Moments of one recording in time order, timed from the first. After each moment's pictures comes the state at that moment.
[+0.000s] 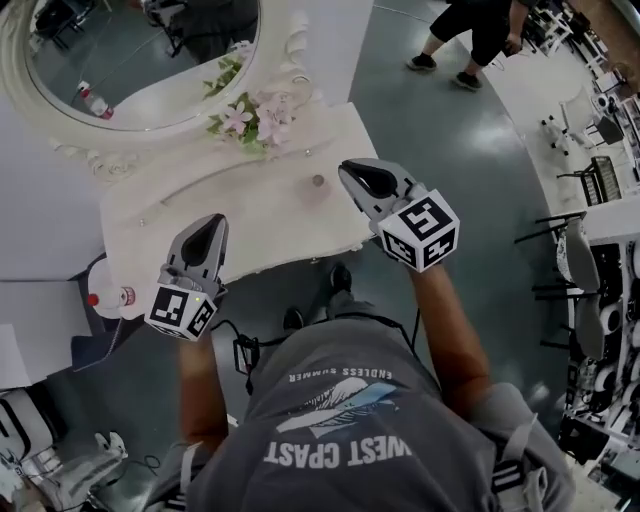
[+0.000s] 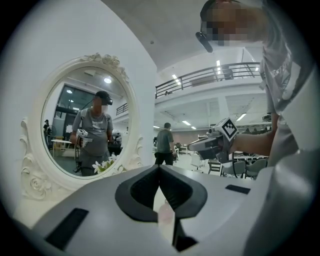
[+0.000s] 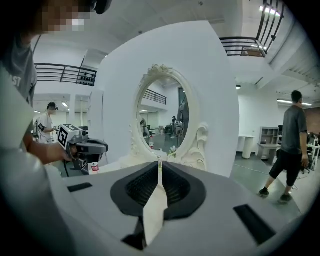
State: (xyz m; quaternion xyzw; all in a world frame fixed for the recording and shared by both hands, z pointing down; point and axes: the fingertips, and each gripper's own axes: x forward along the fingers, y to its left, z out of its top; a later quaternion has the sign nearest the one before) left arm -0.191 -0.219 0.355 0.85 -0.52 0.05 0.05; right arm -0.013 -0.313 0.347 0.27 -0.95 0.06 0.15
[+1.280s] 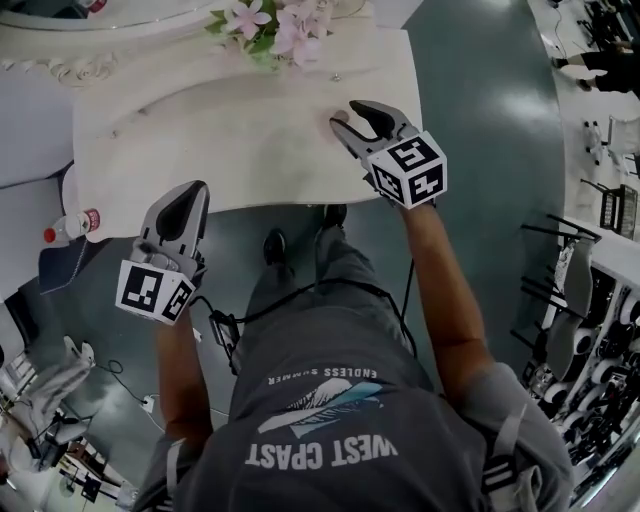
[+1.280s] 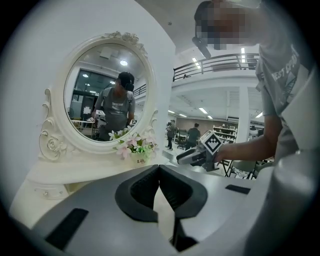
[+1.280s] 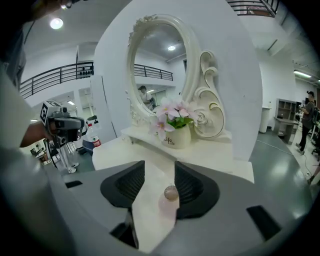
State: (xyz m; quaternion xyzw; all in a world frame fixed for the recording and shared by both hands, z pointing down) left arm -0.209 -0.199 0.446 0.79 -0.58 0.10 0.16; right arm -0.053 -0.366 0.540 0.18 -0.94 0.14 0.26
